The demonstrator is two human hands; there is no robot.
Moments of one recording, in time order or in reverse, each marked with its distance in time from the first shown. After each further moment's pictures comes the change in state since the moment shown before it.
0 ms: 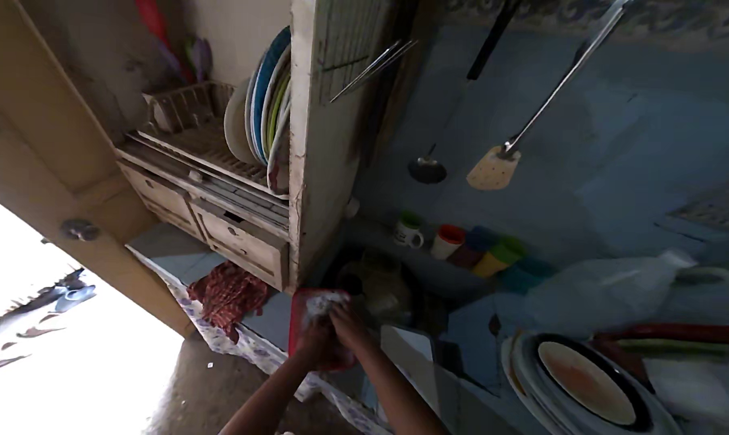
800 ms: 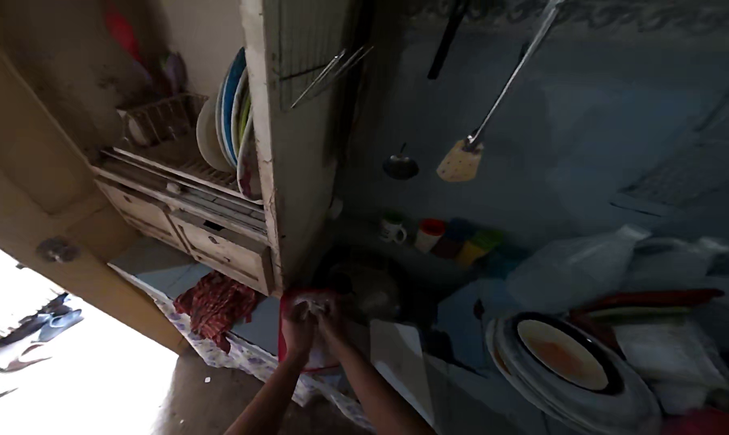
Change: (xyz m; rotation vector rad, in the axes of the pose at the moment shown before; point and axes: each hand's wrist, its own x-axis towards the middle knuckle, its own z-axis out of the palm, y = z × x) left_hand -0.011 0.015 -0.011 -0.937 0.708 -0.079; right_hand 0.000 -0.029 0.007 1.033 0.474 0.268
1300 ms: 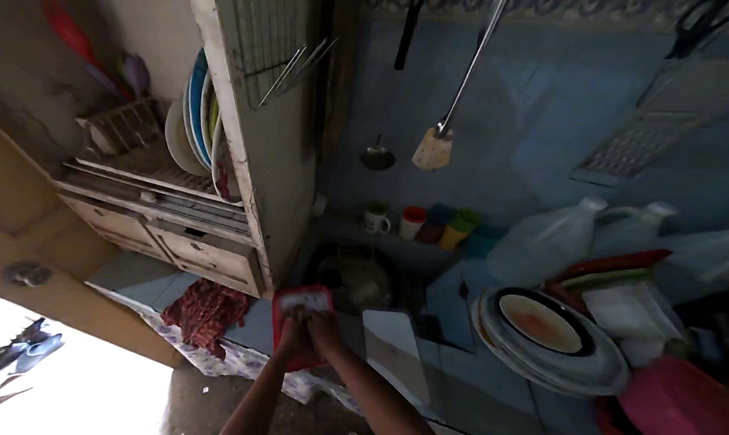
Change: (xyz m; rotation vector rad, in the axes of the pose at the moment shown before) left_hand 0.031 -0.043 -0.004 0.393 -0.410 0.068; right_hand -0.017 0.013 -0.003 -0.873 -0.393 -0.166
